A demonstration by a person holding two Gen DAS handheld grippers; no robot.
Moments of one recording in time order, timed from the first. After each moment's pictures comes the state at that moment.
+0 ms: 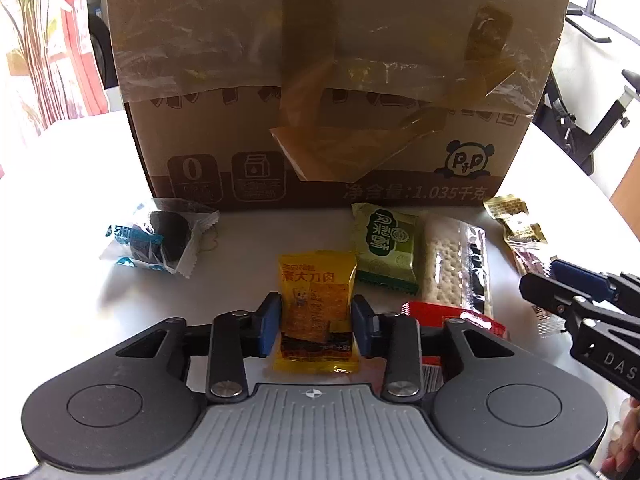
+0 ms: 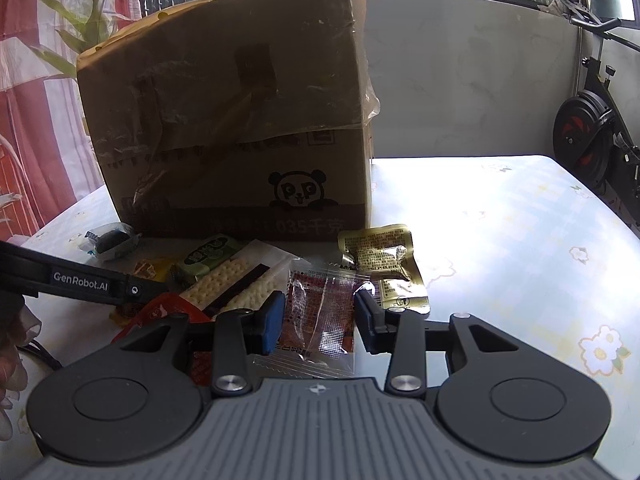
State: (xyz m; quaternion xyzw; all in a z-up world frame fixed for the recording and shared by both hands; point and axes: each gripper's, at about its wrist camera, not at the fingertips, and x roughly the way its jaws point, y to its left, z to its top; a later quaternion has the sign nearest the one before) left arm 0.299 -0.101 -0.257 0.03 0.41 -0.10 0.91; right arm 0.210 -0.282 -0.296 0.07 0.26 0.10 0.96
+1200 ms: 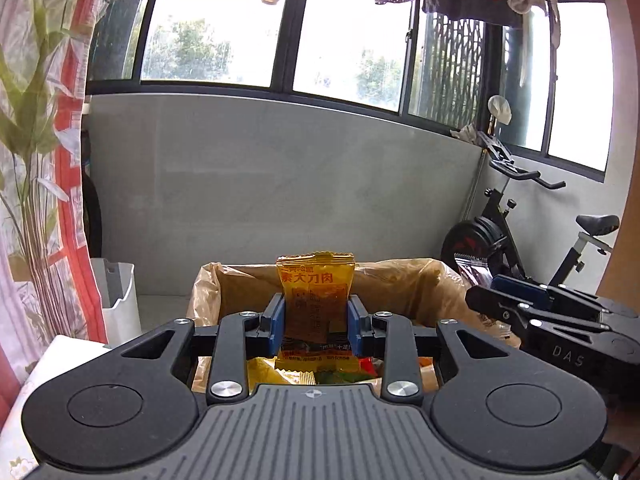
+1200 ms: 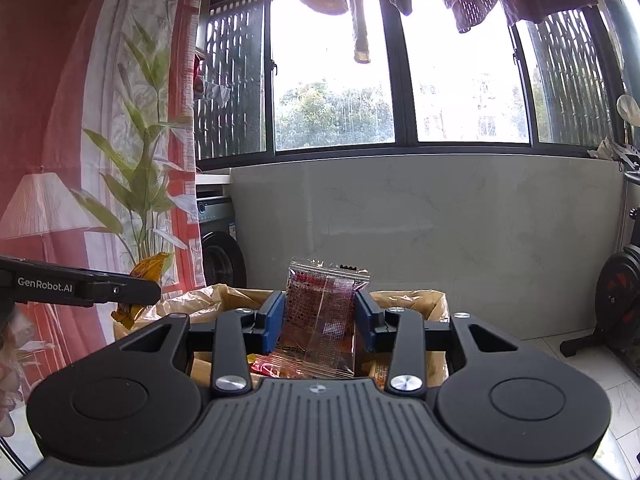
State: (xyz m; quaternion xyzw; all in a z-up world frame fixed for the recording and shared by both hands) left arm 0.369 -0.050 -0.048 -0.03 0.19 -0.16 0.97; right arm 0.307 -0.265 -0.103 0.05 0.06 0.16 0.98
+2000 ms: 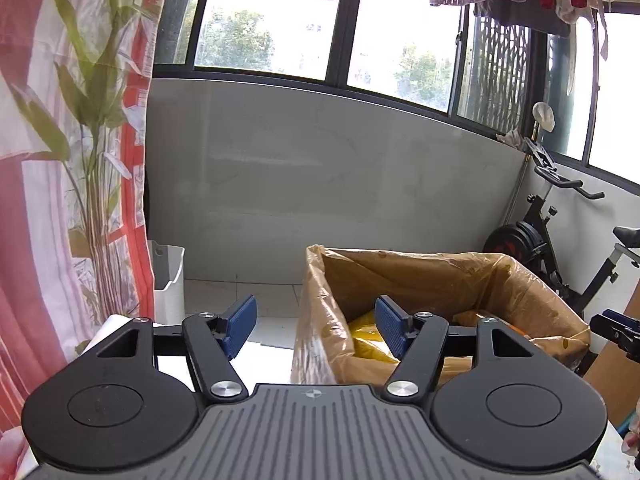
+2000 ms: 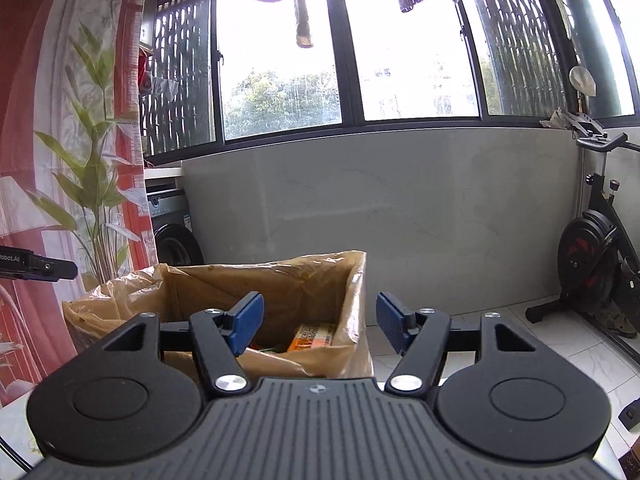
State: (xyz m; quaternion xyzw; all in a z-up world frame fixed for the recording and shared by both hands) left arm 0.355 0.034 -0.061 -0.04 0.19 -0.09 0.98; right arm 0.286 -0.324 -0.137 0.08 0.08 0.10 0.99
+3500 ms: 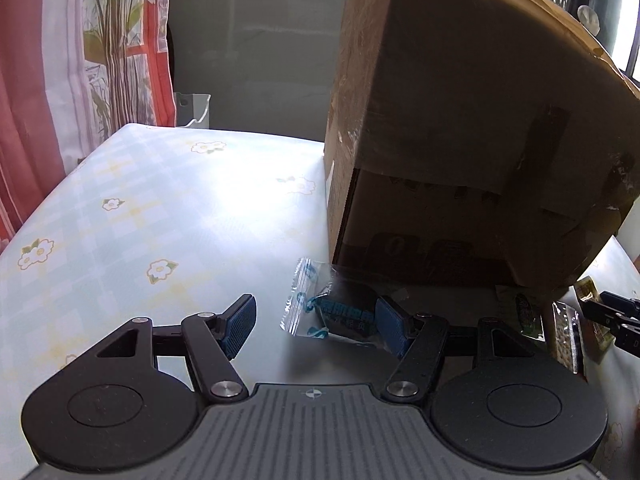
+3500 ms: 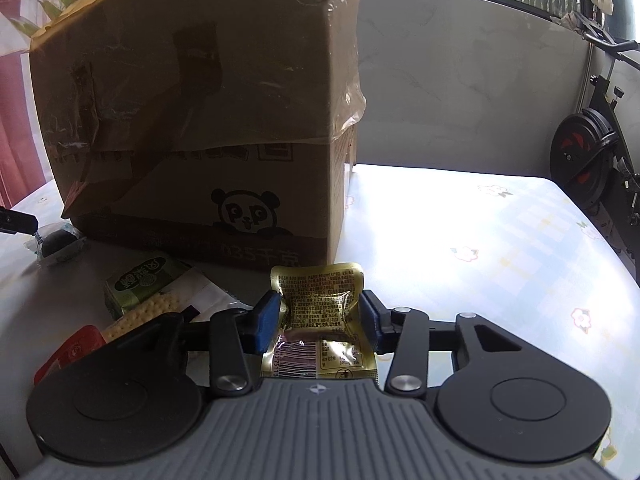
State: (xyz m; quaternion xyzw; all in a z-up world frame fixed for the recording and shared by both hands) left arm 0.330 0.031 -0.224 -0.03 0.37 -0.06 0.93; right arm 0.263 -0.297 -0.297 0.02 0.28 0.09 0.96
